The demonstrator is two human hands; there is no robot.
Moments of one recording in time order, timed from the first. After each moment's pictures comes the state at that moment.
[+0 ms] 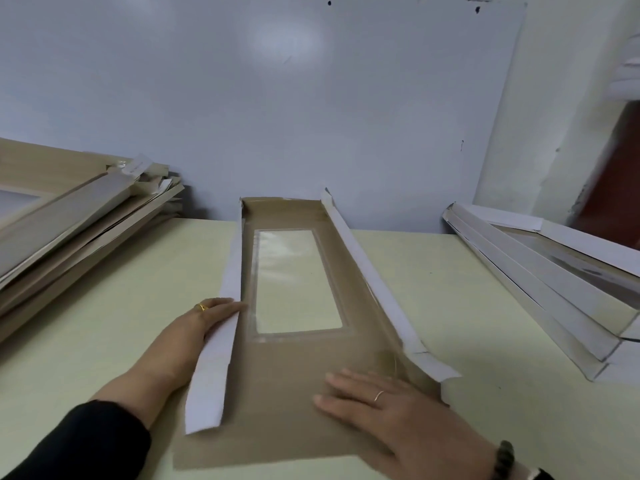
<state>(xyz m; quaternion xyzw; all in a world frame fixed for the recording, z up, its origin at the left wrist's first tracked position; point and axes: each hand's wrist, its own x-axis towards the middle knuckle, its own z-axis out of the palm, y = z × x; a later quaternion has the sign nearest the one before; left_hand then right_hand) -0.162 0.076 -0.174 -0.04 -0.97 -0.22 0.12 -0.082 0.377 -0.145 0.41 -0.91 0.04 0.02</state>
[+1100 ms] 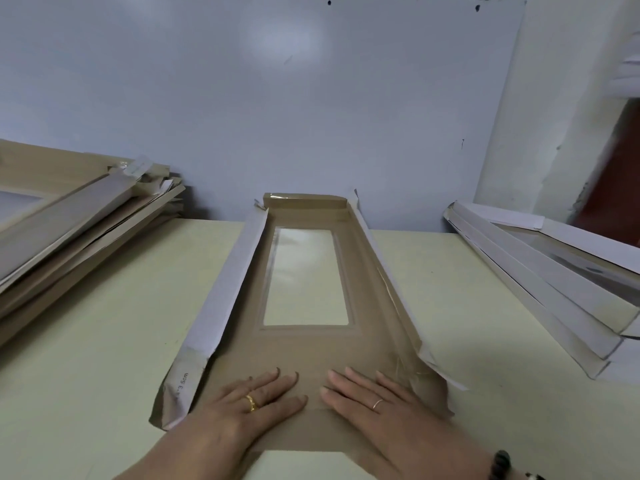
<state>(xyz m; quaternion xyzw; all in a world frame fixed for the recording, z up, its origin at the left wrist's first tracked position) -0.059 0.126 -0.161 -0.29 -0.95 0.01 0.08 -0.071 0.364 -0.144 0.33 -0.94 -0.03 -0.02</state>
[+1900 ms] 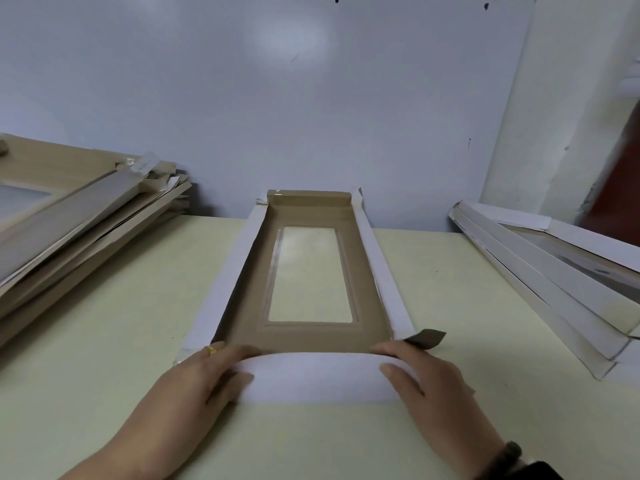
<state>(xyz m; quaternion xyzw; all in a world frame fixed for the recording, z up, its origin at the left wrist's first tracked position) -0.060 0.109 -0.152 -0.10 -0.95 -0.26 0.14 -0.093 0.378 -0.158 0.19 -0.91 0.35 0.14</state>
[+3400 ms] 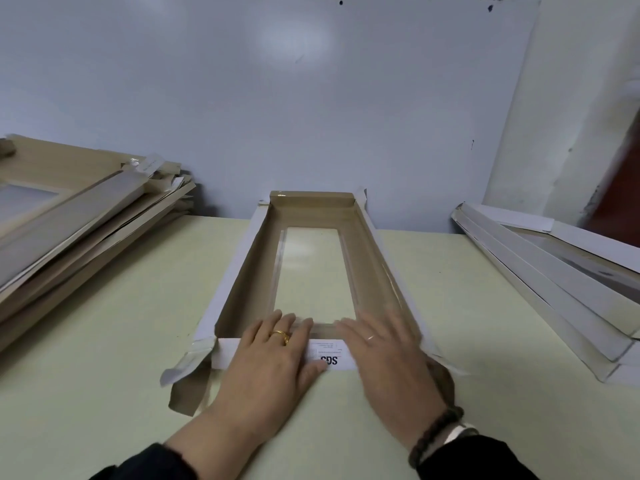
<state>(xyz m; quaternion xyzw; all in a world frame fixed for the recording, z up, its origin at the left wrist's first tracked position) -0.095 0.167 -0.159 -0.11 -0.98 -0.06 0.13 -0.114 0.335 -0.156 0.26 -0.94 0.06 0.22</state>
